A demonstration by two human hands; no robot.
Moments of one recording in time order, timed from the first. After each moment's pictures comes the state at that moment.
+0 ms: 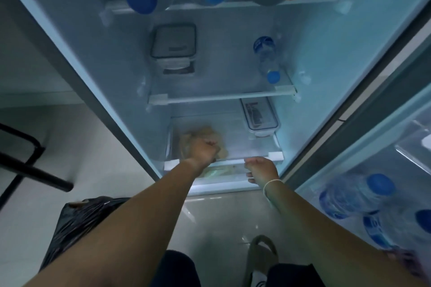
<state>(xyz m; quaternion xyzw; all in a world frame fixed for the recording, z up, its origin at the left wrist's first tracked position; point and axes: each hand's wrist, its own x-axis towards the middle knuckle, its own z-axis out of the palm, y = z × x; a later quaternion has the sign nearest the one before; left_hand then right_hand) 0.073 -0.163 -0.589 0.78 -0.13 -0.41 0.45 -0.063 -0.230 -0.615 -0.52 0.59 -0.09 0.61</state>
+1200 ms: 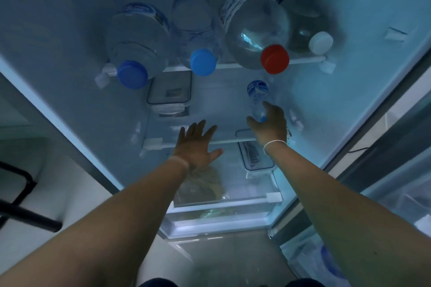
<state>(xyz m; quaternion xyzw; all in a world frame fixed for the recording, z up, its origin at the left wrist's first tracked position) 0.133 -0.221 -0.508 0.84 -0.53 -0.12 0.00 0.001 -0.349 -0.489 -0.74 0.52 -0.25 0.34</state>
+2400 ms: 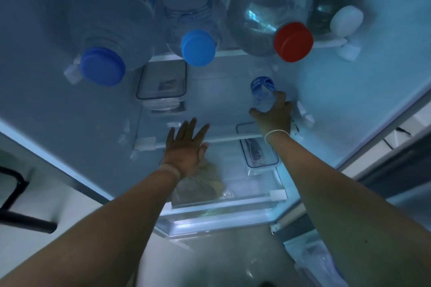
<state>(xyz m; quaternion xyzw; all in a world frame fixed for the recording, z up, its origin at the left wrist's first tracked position) 0.154 -0.220 -0.548 0.85 -0.52 -0.07 -0.01 0.021 -0.375 -0.508 -0.67 0.57 -0.29 0.37</state>
